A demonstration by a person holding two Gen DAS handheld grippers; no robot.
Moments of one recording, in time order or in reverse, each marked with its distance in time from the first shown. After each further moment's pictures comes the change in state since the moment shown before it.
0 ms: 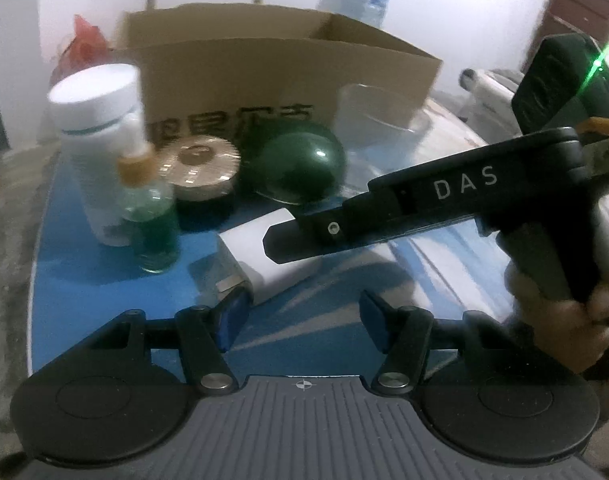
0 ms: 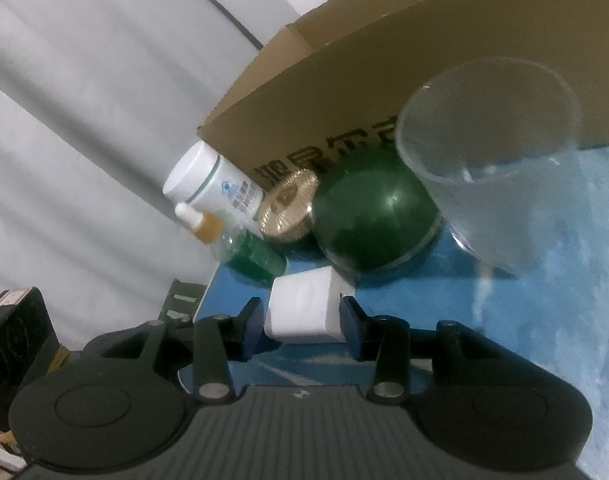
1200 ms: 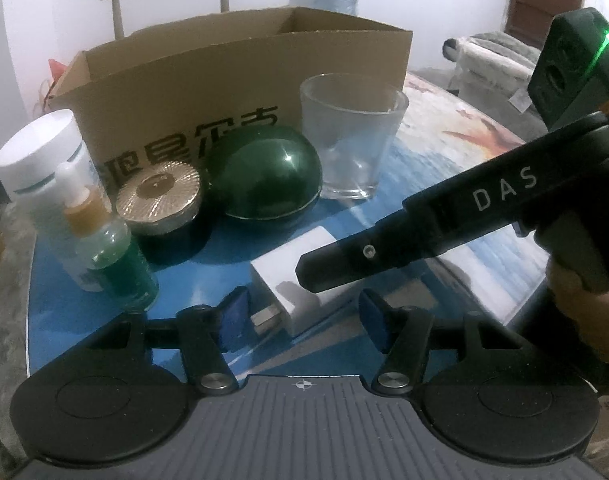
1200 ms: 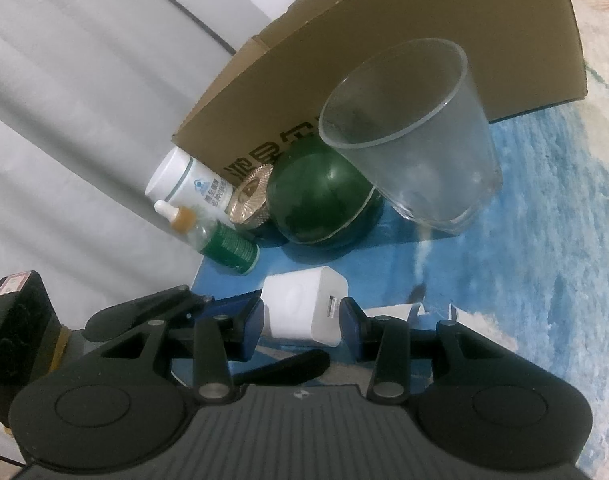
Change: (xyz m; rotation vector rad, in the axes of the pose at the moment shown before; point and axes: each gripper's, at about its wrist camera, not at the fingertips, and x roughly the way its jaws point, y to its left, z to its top) left arm 0.020 -0.021 0.009 0.162 -0.001 0.070; right arm -0.019 -0.022 -0.016 0.073 -0.034 -0.011
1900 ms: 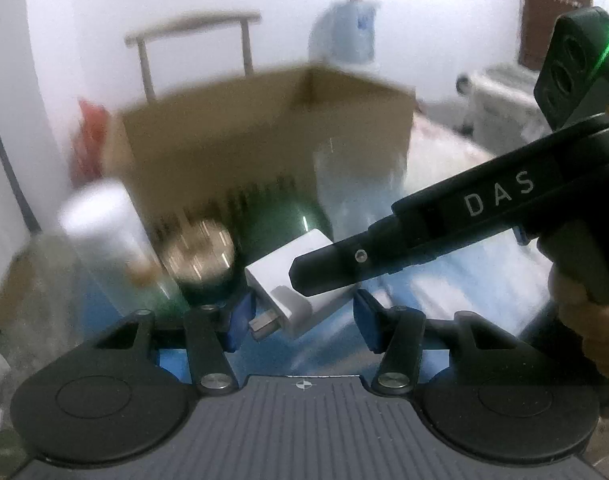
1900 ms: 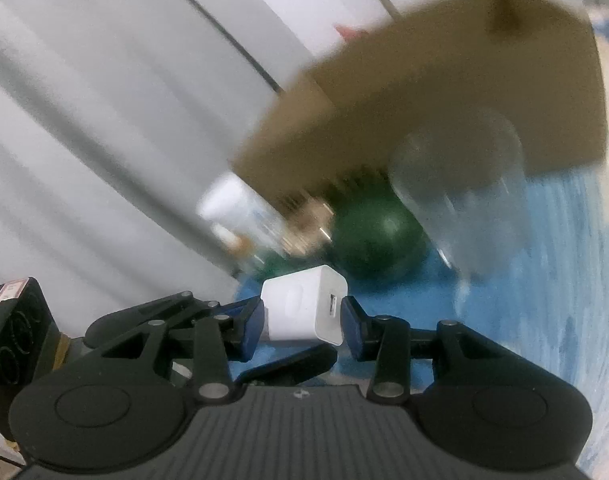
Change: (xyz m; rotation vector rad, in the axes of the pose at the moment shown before) left arm -0.051 -0.013 0.020 0.013 -0.140 0.108; right arm -0.031 0.042 0.012 -0.101 -0.091 0.035
